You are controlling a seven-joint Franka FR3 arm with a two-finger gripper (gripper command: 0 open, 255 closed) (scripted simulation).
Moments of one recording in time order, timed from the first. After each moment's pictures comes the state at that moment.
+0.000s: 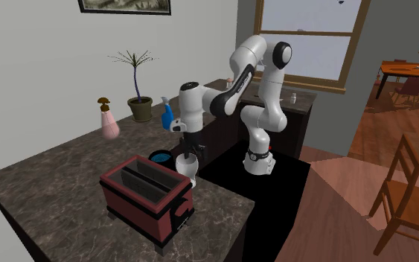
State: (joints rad) arm 0.00 -0.27 -0.22 -2.42 -0.04 2.16 -0.16
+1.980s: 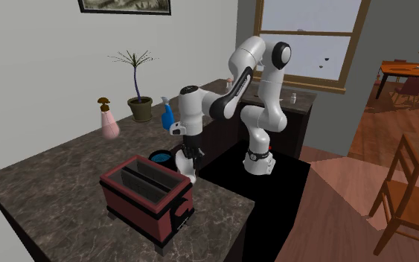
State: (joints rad) arm 0.00 -0.24 -0.23 -2.44 -0.03 2.21 -0.17
